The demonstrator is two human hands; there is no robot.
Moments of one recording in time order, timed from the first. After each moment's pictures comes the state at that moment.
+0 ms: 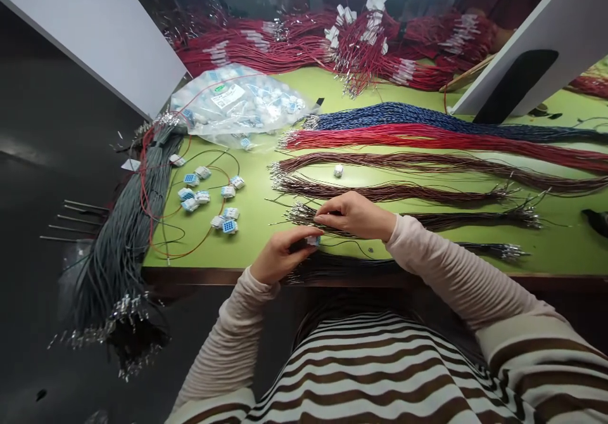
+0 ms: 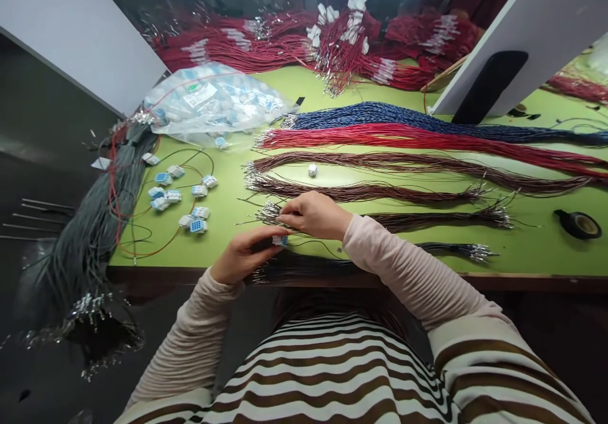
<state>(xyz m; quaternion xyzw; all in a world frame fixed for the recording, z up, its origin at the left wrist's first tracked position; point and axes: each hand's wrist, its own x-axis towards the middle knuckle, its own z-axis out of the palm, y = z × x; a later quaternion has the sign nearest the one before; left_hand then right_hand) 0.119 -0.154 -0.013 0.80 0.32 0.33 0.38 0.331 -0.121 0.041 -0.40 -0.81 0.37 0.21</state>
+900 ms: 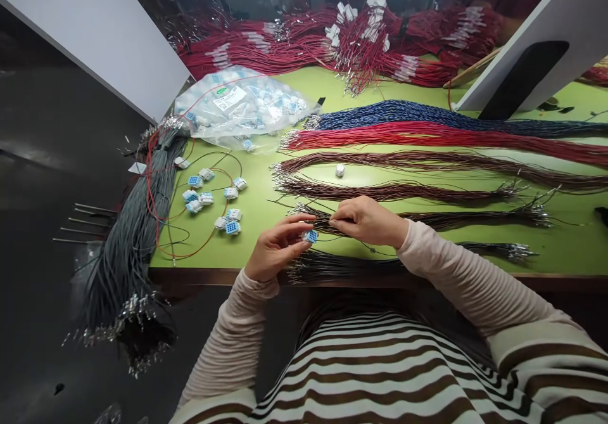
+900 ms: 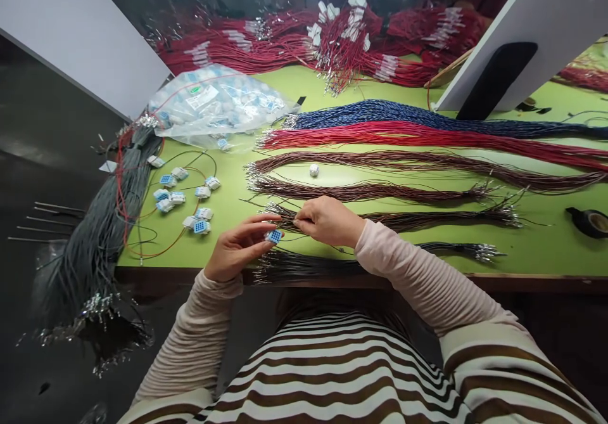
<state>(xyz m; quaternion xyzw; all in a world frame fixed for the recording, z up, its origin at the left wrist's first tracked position) 0.115 -0.154 -0.004 0.67 0.33 0.42 0.51 0.345 -0.132 0.036 -0.40 -0.86 0.26 0.18</state>
